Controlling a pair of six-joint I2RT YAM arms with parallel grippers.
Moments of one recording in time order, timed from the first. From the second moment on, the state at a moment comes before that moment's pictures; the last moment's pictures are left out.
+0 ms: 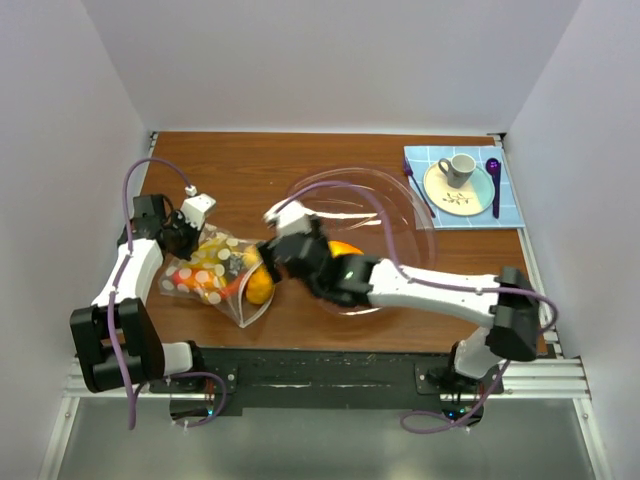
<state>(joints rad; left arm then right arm) 0.22 1.30 0.82 -0.48 0.37 0.68 1.22 1.58 1.31 -0.30 0.65 0.32</state>
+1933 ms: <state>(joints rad) 0.22 1.30 0.79 -0.46 0.36 0.68 1.02 1.54 1.31 -0.23 0.52 0.38</state>
